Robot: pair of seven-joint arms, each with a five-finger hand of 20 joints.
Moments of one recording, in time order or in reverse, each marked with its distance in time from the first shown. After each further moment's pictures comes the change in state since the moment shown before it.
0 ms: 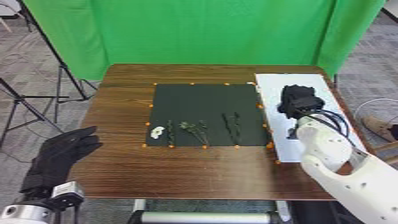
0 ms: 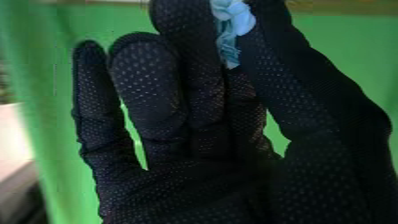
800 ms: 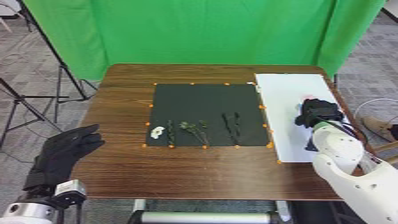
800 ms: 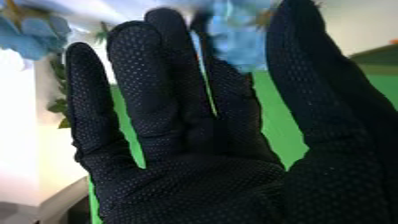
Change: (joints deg) left arm -1.8 0.3 1.7 0.2 0.0 0.2 0.3; right arm -7.8 -1.5 10.7 5.3 1.1 -7.9 4.1
